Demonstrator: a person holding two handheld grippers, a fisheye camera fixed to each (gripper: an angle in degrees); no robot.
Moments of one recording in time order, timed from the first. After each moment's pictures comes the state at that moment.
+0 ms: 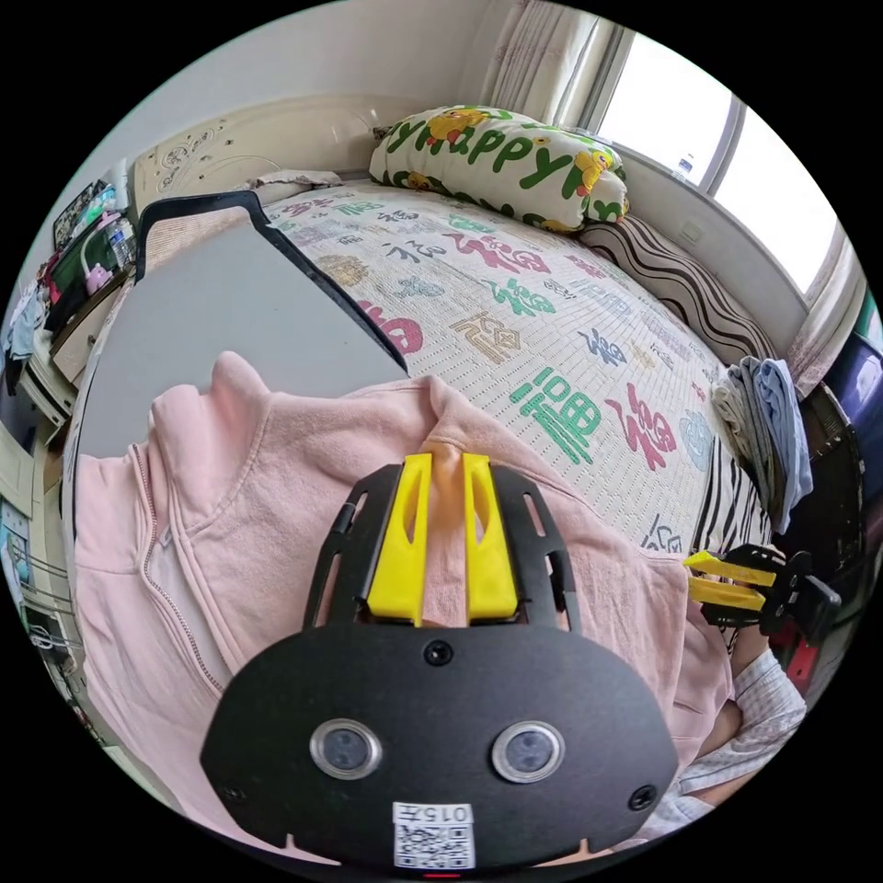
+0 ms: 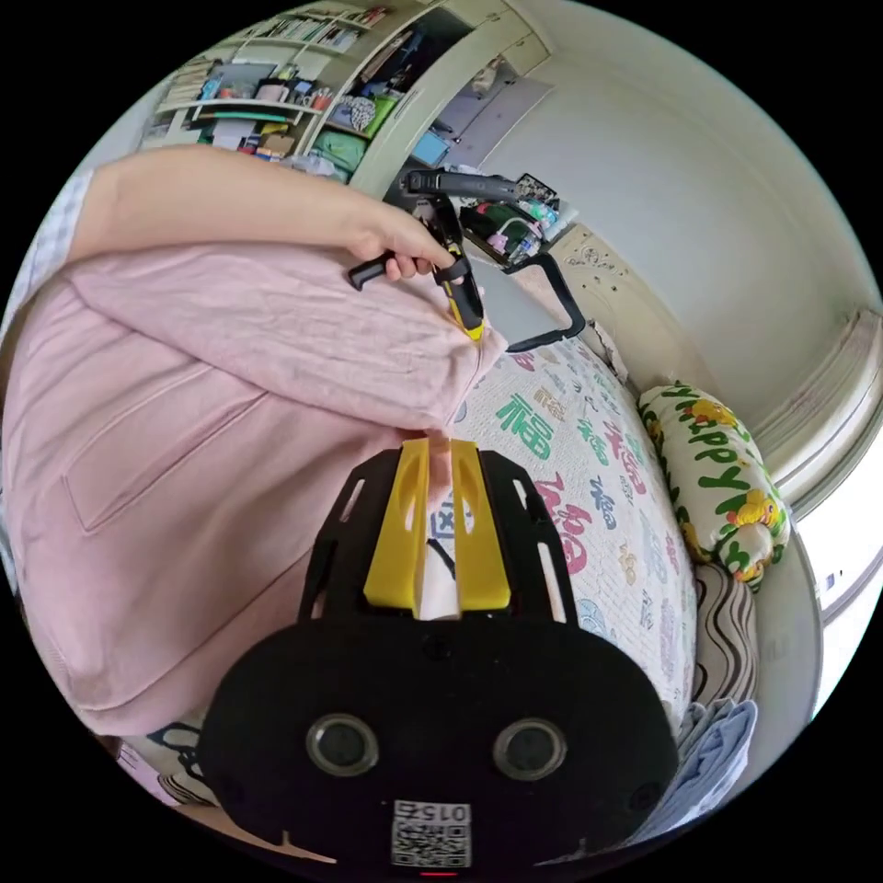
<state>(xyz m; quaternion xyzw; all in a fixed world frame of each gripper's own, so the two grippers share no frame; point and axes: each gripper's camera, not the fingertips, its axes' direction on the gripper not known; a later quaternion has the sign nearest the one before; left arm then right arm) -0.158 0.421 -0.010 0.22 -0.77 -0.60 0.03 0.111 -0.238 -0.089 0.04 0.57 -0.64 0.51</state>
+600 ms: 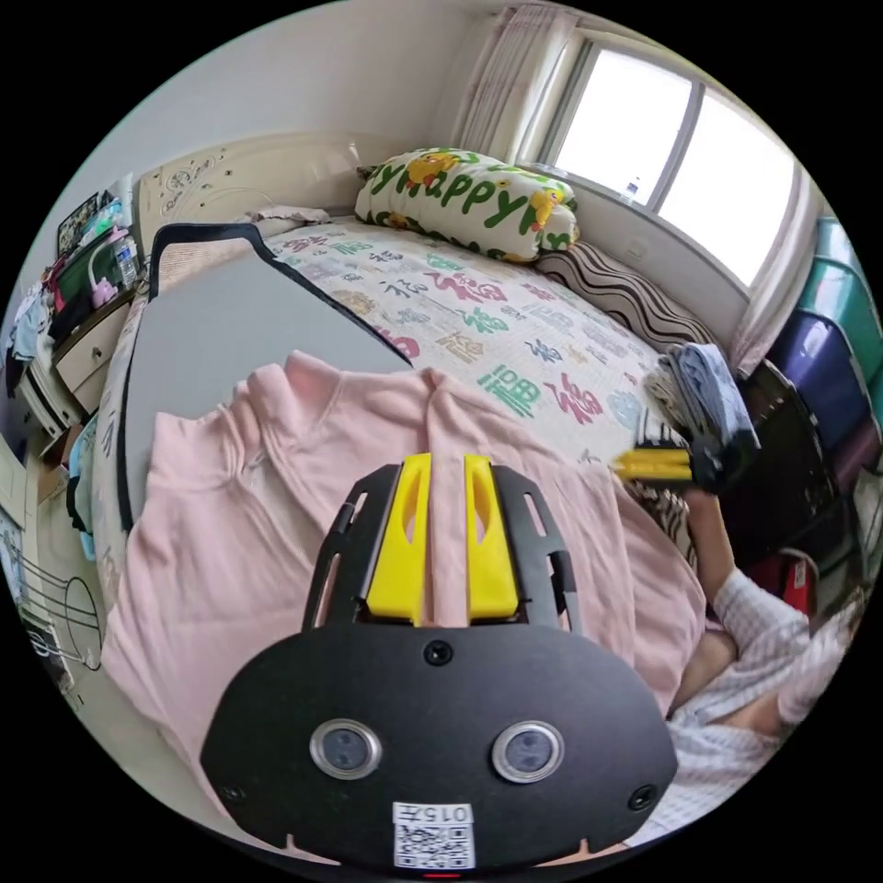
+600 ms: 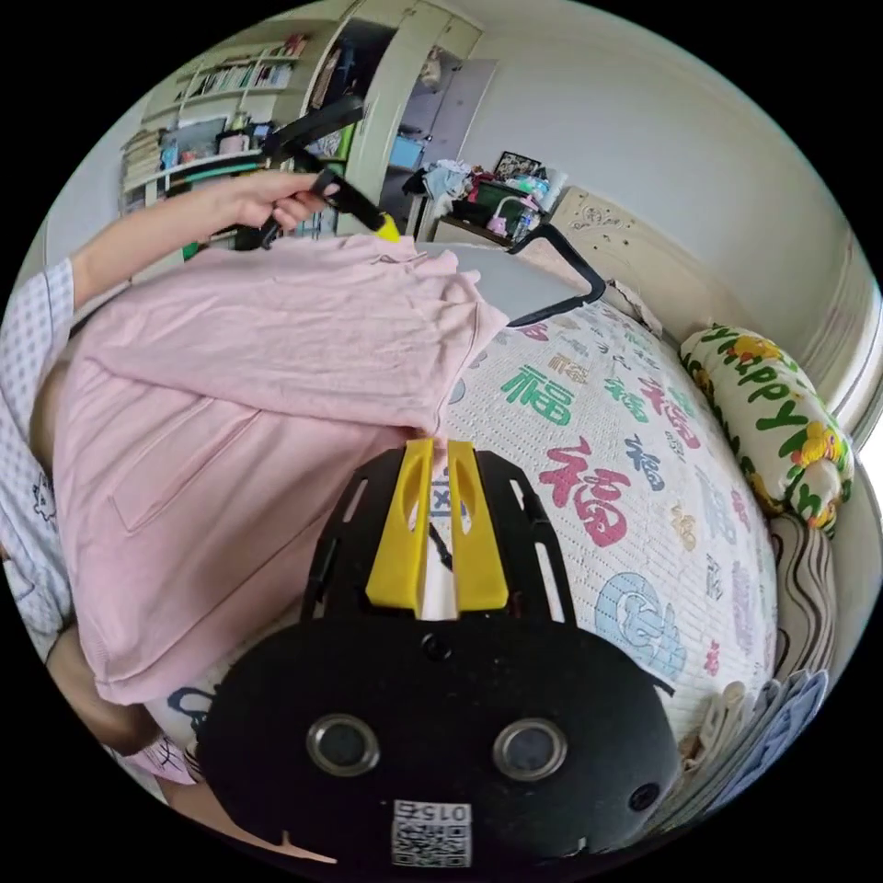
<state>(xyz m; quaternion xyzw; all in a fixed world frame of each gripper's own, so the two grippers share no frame) -0.140 0.290 0.108 0.23 -0.80 -0.55 0.07 0.095 -0.277 -0.122 0.03 0.49 -0.60 0.64</state>
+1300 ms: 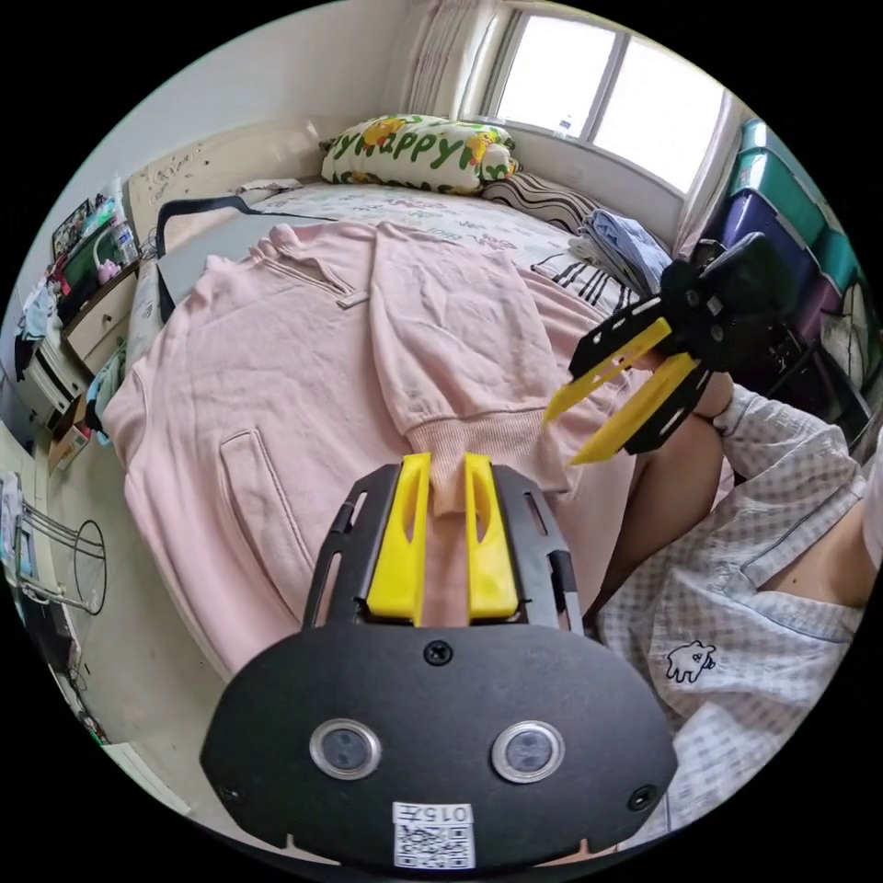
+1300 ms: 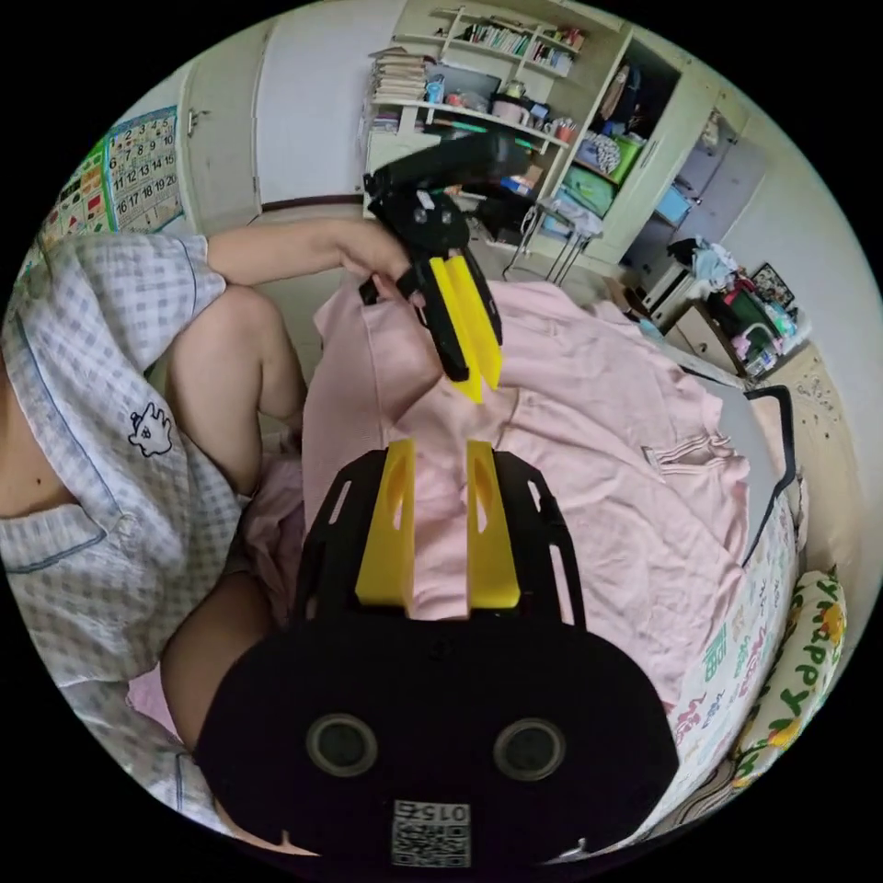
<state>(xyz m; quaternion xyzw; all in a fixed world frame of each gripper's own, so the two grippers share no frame) -0.219 0.183 0.421 0.18 -0.78 -0.59 0.11 0.026 -0.063 0.187 -0.26 0.38 -0.72 0.52</state>
